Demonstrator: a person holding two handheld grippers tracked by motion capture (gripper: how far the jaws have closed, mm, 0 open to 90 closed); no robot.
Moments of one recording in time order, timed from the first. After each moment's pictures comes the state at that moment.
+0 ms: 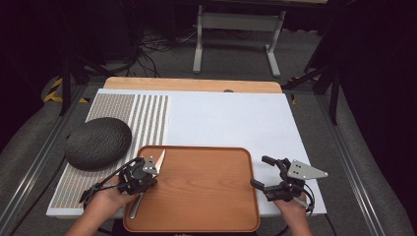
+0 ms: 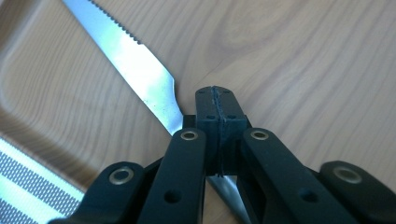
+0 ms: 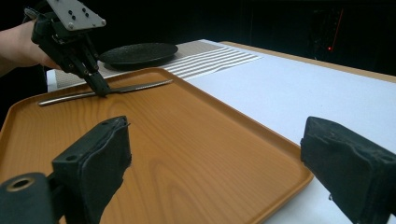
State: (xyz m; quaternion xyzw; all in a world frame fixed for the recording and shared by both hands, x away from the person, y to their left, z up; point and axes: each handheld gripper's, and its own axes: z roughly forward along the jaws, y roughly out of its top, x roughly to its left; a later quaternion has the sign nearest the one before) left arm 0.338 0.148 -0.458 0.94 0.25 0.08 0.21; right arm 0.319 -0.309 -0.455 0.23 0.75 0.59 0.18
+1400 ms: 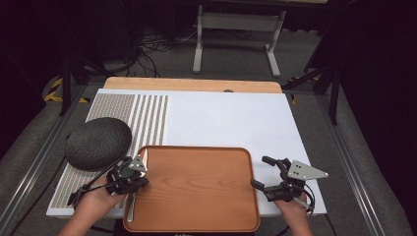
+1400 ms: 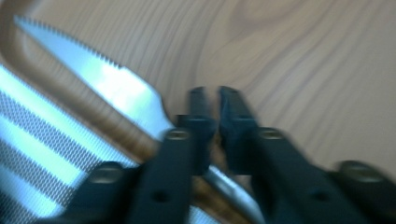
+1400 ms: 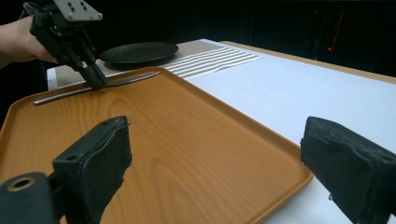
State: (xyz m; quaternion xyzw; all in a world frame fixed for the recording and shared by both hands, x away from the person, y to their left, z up) left arm 0.335 0.175 -0.452 0.93 0.27 0.07 0.24; right arm 0.318 -0.309 -0.455 0.23 0.75 0.59 0.18
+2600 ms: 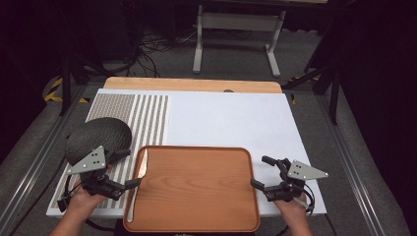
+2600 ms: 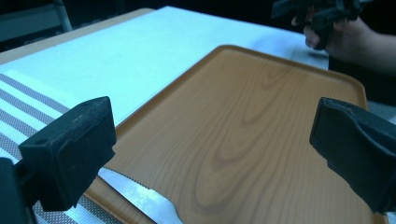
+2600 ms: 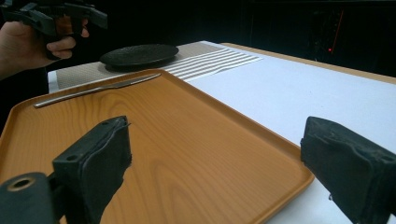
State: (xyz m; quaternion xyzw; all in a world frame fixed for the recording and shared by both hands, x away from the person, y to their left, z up) left arm 0.323 0.238 -0.439 0.78 0.20 0.12 0.57; right arm 0.318 -0.309 -0.455 0.23 0.75 0.59 0.18
